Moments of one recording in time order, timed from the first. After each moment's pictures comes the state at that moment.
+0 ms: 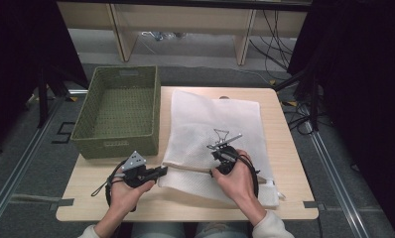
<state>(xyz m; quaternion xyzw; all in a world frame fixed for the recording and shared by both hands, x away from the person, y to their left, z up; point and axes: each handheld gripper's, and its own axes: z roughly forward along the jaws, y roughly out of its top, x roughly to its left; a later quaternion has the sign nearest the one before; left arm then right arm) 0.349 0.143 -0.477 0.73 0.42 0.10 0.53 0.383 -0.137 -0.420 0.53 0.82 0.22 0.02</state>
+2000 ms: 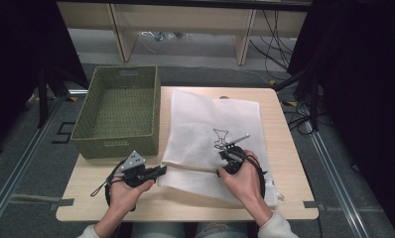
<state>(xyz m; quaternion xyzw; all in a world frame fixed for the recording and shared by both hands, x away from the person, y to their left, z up) 0.350 0.145 -0.477 0.73 0.42 0.10 0.52 0.382 -0.154 -0.419 0.55 0.81 0.20 0.03</state>
